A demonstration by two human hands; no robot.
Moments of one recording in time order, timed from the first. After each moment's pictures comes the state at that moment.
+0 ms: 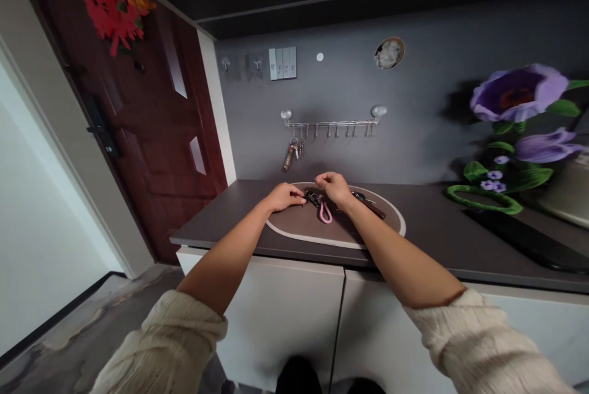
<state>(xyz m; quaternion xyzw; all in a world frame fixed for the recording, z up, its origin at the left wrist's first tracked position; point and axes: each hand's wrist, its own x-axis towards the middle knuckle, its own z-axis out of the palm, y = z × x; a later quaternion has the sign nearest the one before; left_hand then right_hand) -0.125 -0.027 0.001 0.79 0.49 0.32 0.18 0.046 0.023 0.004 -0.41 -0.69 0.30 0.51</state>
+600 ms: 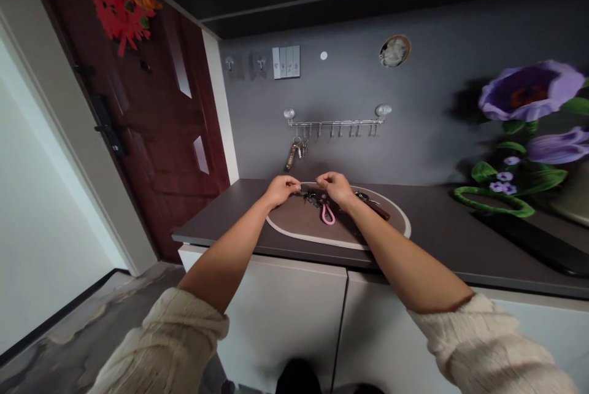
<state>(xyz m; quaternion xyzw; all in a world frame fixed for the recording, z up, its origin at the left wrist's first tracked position) -0.126 -0.020 0.004 0.67 0.50 0.49 0.23 0.044 0.010 0.010 -0.42 -0.69 0.34 0.49</state>
